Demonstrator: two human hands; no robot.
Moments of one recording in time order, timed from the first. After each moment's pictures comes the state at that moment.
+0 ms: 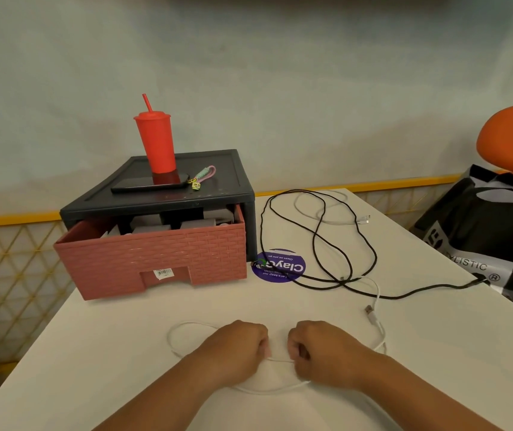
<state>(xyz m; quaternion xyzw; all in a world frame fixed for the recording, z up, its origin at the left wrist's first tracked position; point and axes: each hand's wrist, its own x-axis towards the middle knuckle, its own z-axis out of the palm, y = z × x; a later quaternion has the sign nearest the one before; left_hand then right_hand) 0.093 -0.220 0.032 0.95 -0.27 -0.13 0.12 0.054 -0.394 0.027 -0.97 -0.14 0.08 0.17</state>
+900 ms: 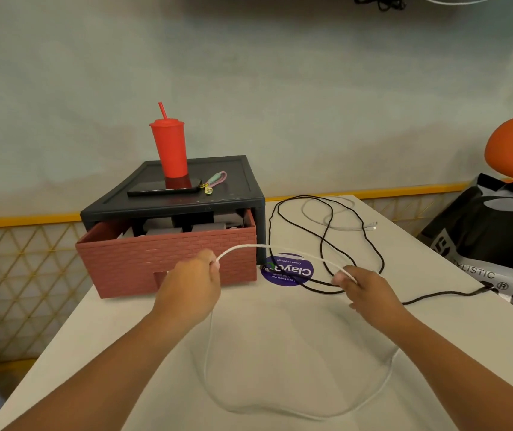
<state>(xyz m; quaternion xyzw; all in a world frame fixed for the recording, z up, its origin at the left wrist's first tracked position) 0.110 -0.173 0.103 0.95 -0.11 0.17 0.23 0.080 -0.442 0.060 -0.90 0.06 -0.14 0.40</state>
